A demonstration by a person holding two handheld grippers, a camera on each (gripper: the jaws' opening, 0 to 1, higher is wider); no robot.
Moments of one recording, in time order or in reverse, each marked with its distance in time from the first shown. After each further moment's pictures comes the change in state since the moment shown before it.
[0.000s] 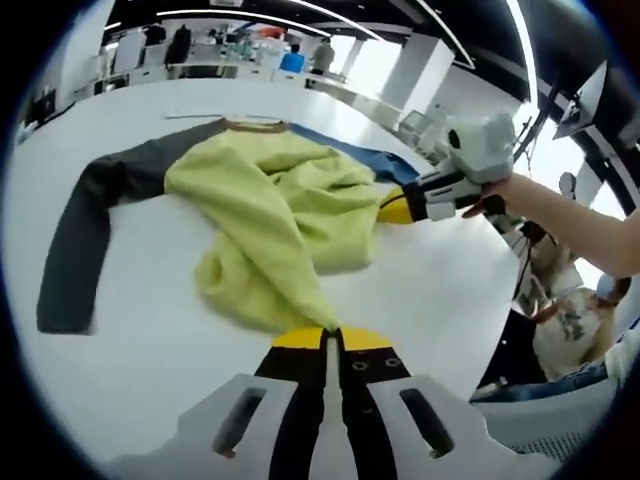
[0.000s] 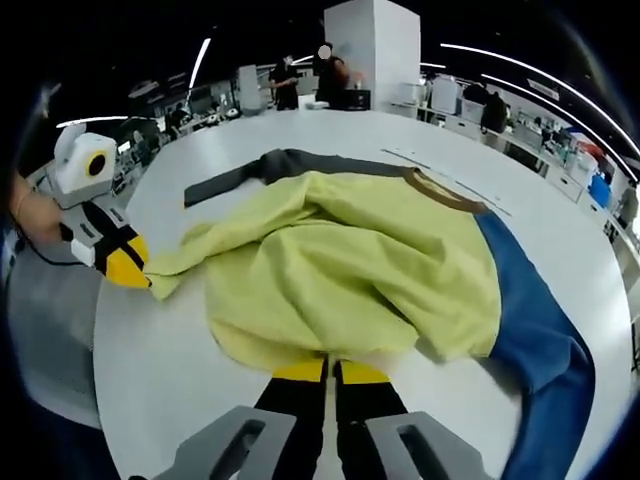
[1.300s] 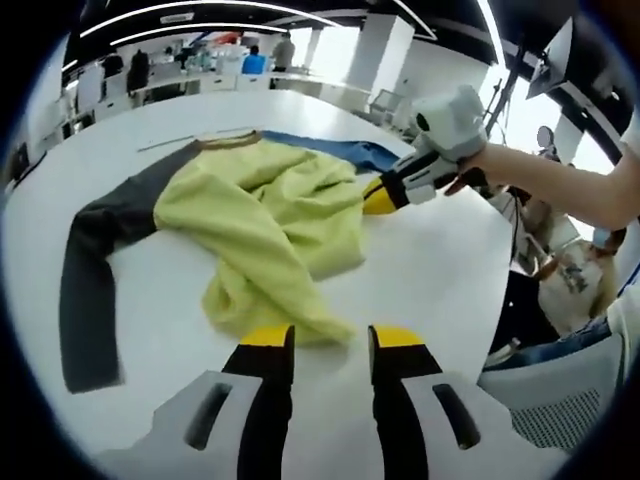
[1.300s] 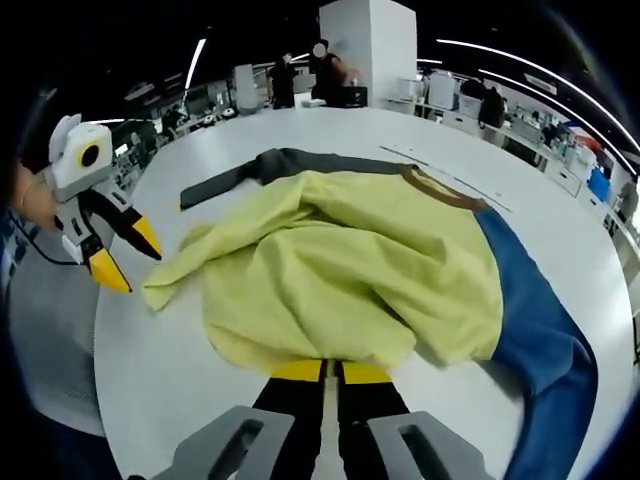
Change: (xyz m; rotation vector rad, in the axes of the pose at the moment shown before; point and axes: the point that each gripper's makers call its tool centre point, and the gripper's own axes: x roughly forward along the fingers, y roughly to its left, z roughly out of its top) left arm -0.004 0.003 0.005 0.162 0.050 -0.038; right arm 0.007 0.001 0.003 0.030 0.019 0.014
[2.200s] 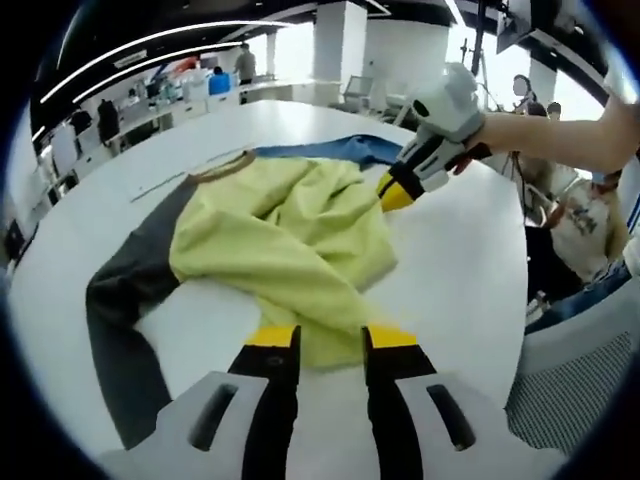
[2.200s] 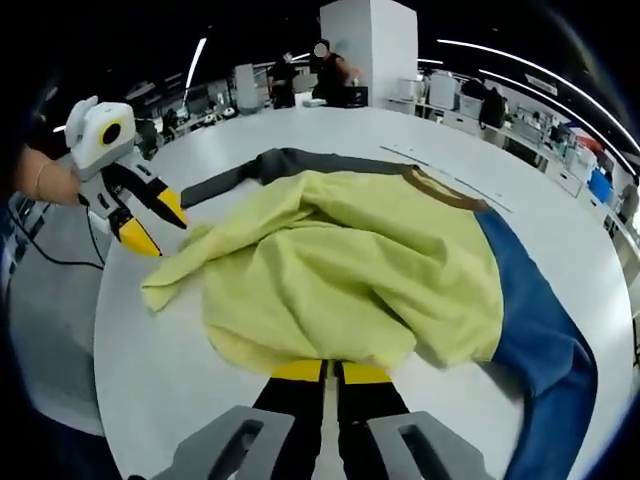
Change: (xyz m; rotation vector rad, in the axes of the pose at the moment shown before) left arm -0.002 0.029 0.024 0.213 0.002 -0.013; right arm 0.001 0.000 0.000 -0.002 0.000 0.001
